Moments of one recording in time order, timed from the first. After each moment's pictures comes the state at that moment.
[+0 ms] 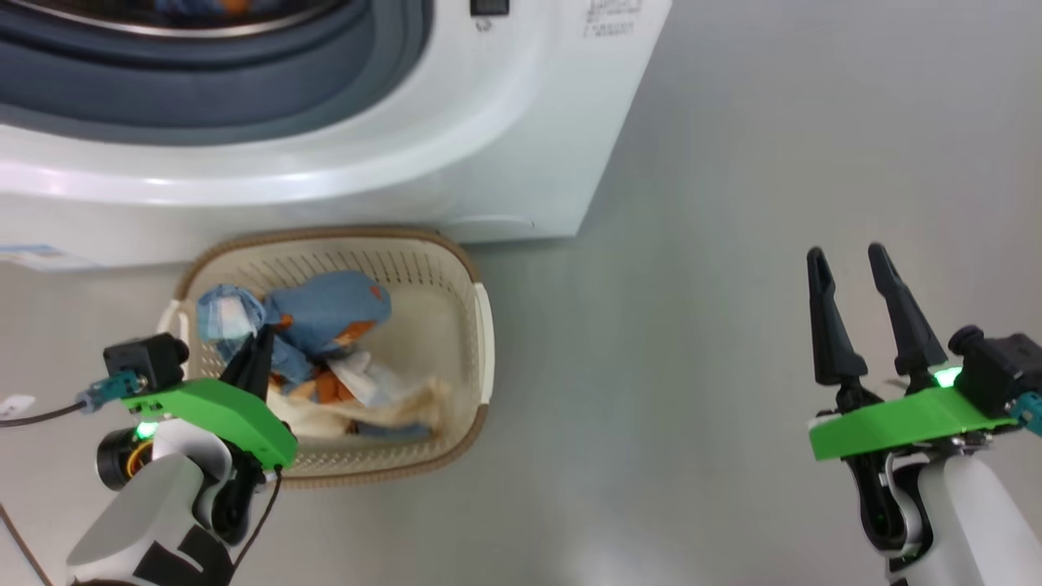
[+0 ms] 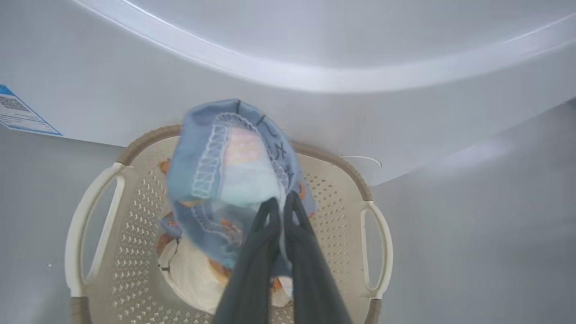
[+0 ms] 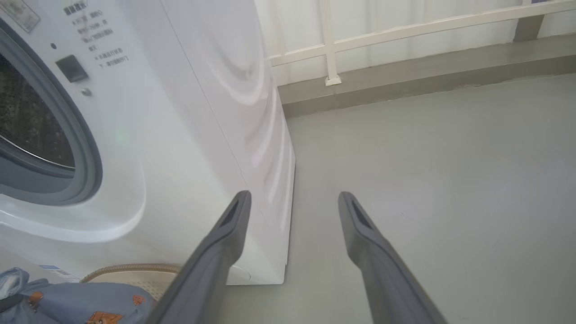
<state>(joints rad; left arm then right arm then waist) -0.73 0.30 -0.73 1.02 -1.08 -0.13 -0.24 -0.26 -0.11 0.05 0.20 0.38 0.13 -0.25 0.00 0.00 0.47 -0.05</state>
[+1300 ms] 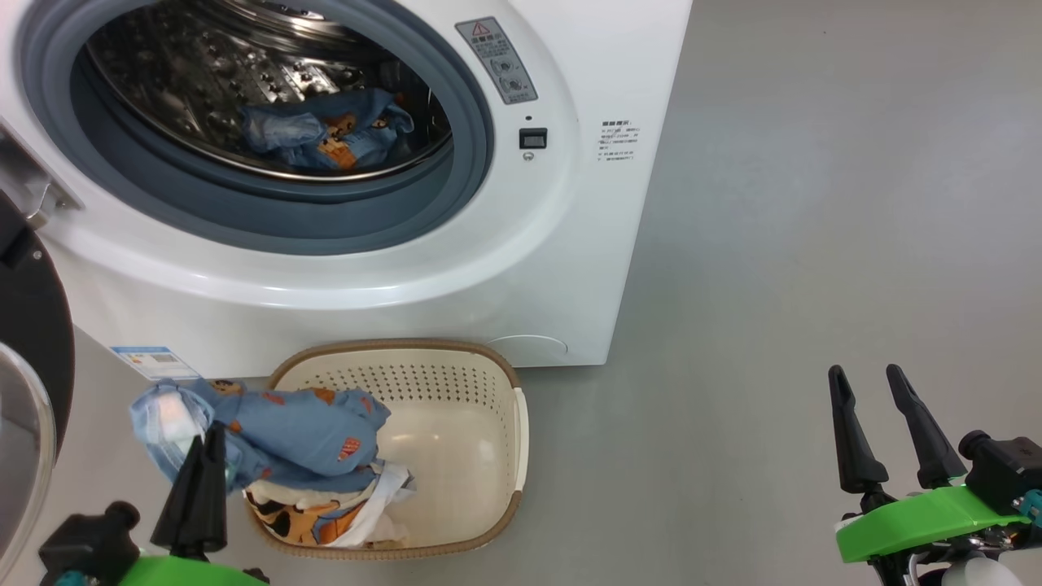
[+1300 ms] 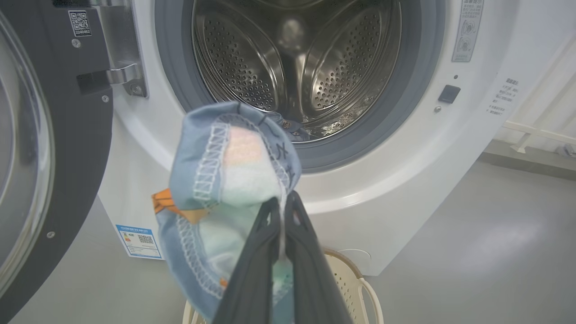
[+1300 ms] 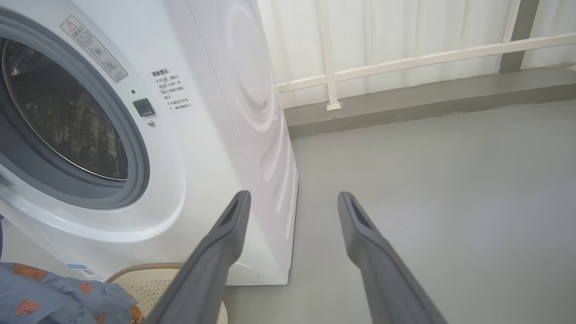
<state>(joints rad) -0.10 0.22 -0.09 0.30 -0.48 -0.12 -0.25 -0.05 -0.14 0.02 0.23 0.39 0.13 -0.25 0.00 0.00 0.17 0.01</state>
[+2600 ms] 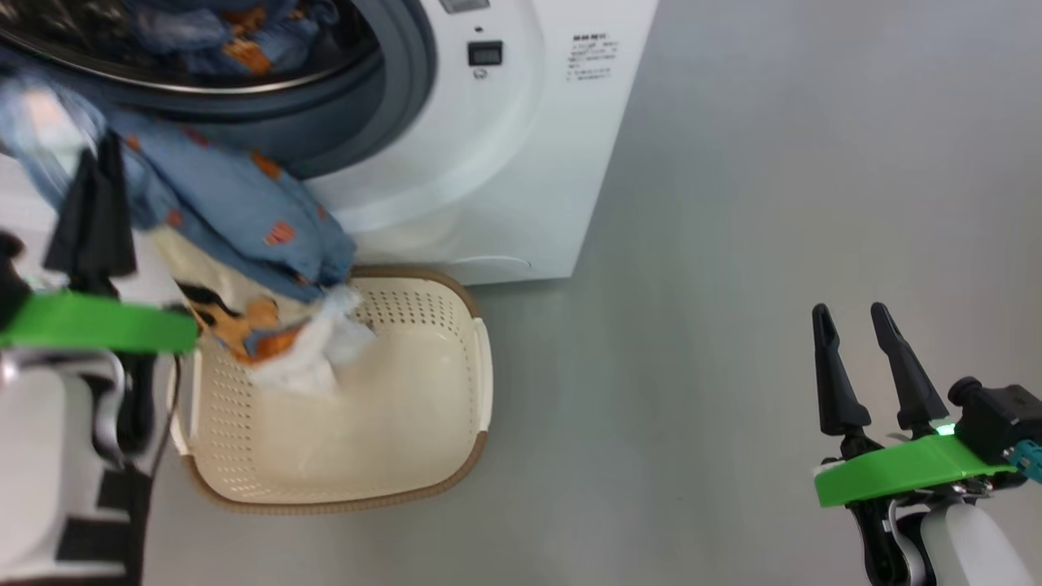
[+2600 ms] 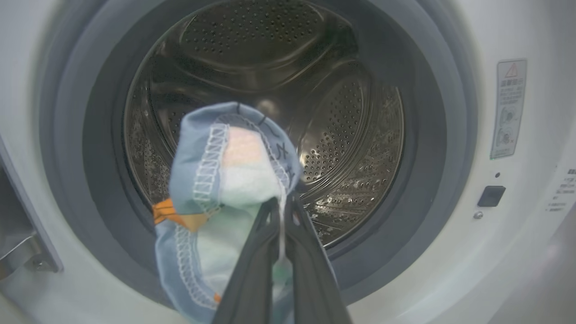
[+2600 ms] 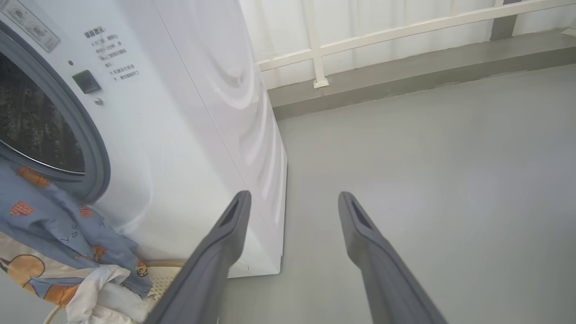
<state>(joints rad) -0.59 0.26 -0.07 0.40 -0.40 -0.13 -0.26 -0.15 -0.10 0.02 0.21 0.39 0.13 -0.25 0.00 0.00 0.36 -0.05</state>
